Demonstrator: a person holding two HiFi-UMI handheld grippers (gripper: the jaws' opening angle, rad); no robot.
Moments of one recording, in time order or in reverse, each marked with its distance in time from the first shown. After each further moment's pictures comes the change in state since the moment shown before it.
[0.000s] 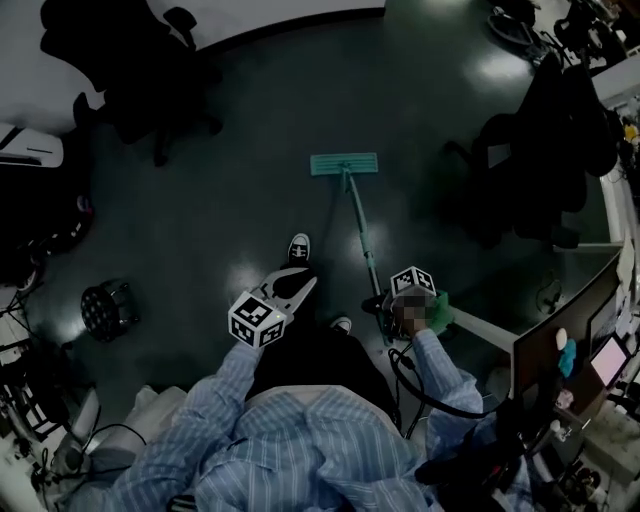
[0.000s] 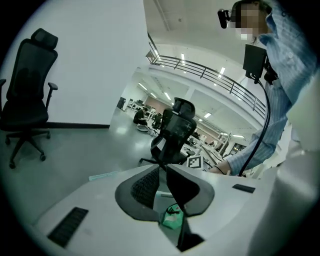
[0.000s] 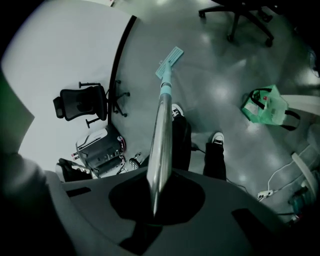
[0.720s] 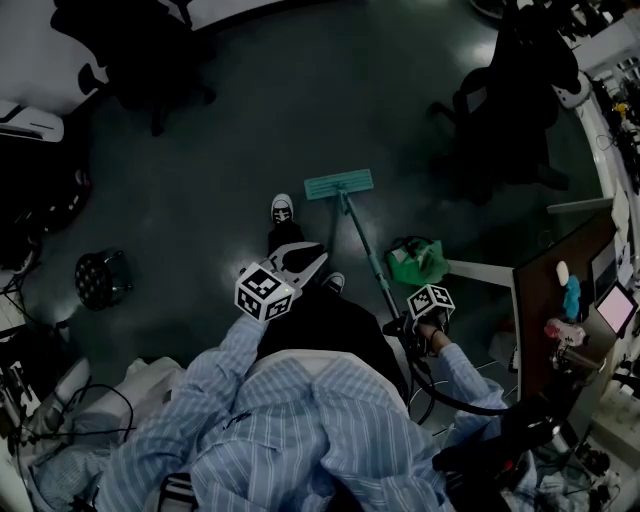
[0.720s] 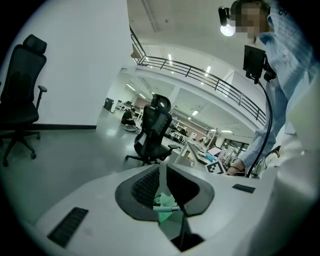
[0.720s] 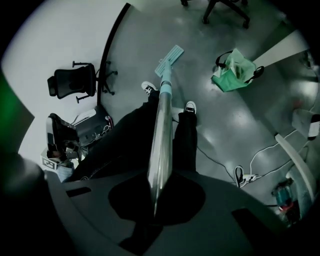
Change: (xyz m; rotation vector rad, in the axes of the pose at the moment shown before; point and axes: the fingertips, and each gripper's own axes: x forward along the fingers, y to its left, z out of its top) left arm -0.036 -0.165 -0.093 0.081 -0.008 -0.097; right arm -0.035 -0.182 -0.260 -0.020 0.136 -0.103
